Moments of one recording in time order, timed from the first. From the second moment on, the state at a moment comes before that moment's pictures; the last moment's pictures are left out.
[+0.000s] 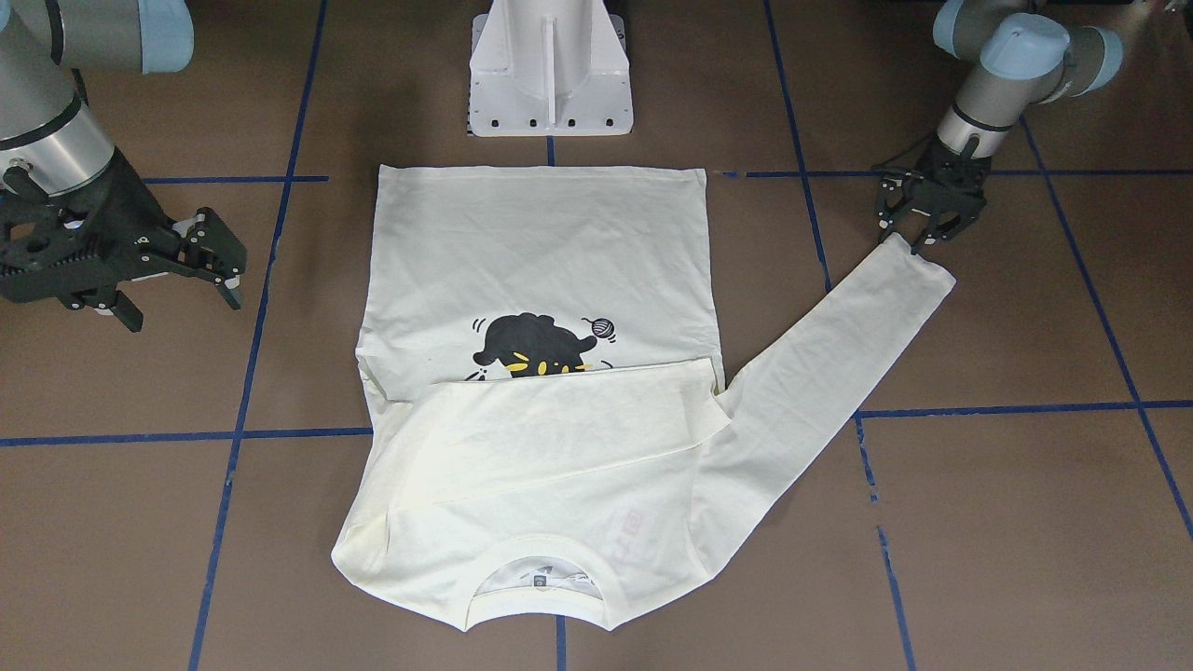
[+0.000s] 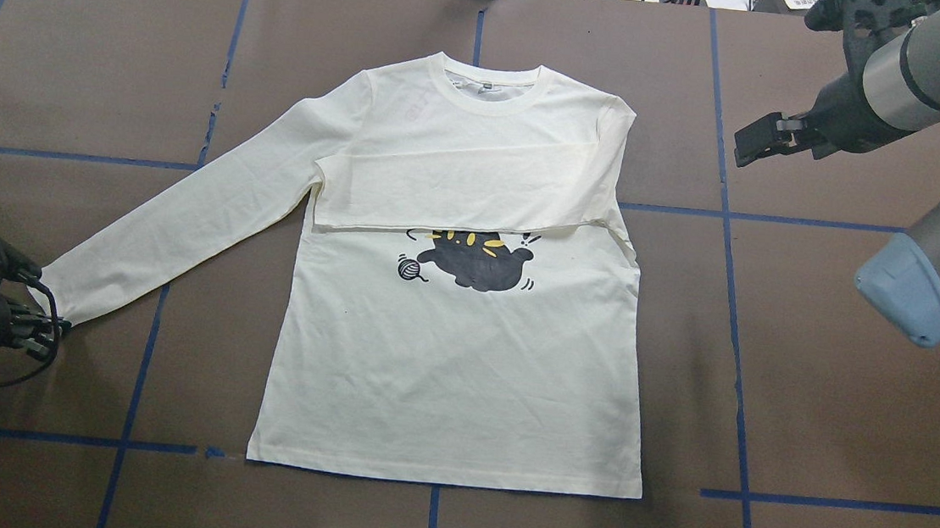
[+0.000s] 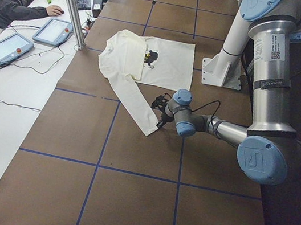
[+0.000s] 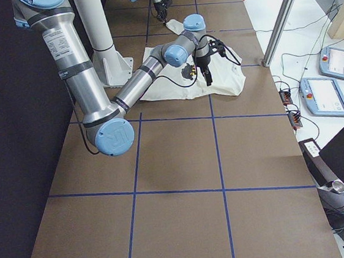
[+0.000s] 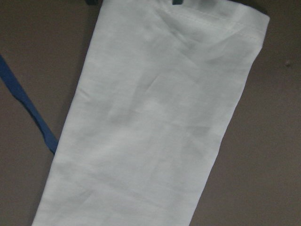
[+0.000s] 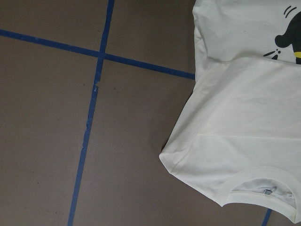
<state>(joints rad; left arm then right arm) -0.55 -1.30 -1.83 -2.48 -1.76 -0.72 0.99 -1.23 1.96 -1.57 2.08 0.67</state>
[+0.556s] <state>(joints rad) -0.61 -1.34 -1.96 -2.34 -1.80 -0.66 0.99 -1.24 1.96 -1.57 2.08 0.66</state>
